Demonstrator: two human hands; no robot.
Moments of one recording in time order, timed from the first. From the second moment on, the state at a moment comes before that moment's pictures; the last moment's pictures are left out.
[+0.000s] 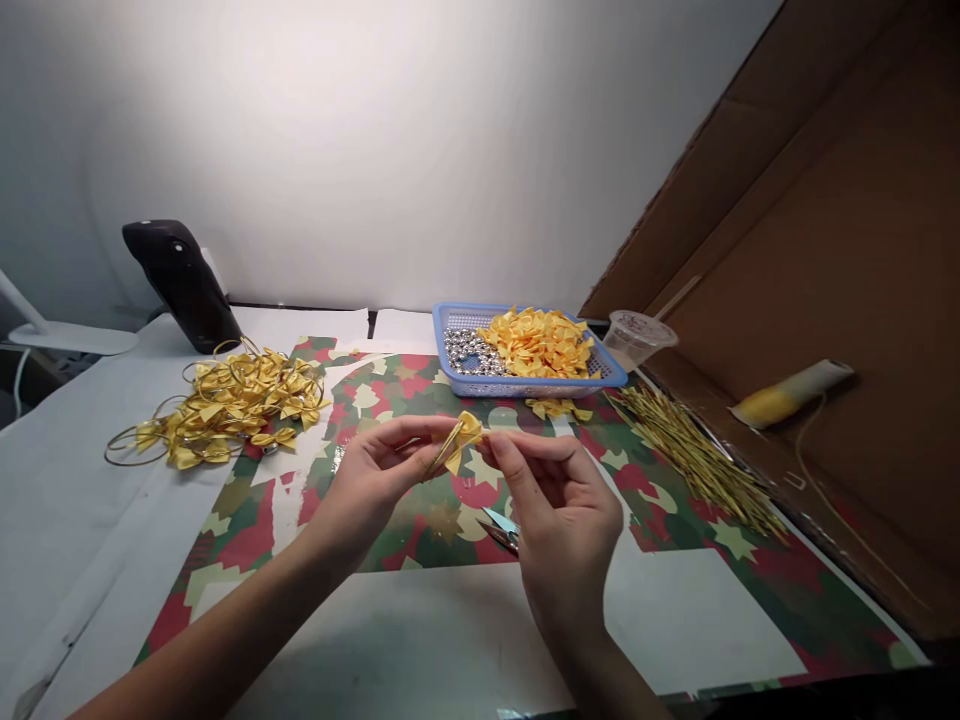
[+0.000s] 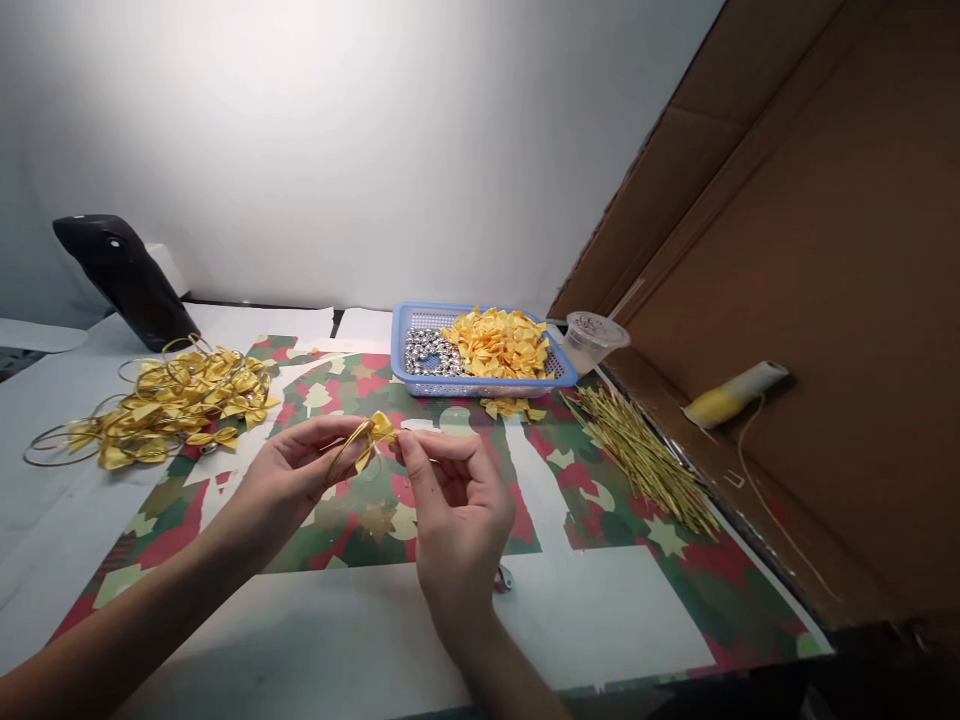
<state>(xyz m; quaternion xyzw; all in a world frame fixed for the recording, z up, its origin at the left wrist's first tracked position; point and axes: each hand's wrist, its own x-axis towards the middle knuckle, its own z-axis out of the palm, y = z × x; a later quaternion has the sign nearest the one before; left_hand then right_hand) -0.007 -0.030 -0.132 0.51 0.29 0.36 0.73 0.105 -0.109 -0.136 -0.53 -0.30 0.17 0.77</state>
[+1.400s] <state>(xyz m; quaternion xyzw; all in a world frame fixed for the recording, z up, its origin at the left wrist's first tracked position) -0.004 -0.030 -0.131 0.44 0.27 0.32 0.80 0.111 -0.101 -0.148 -0.46 -0.19 0.38 0.78</state>
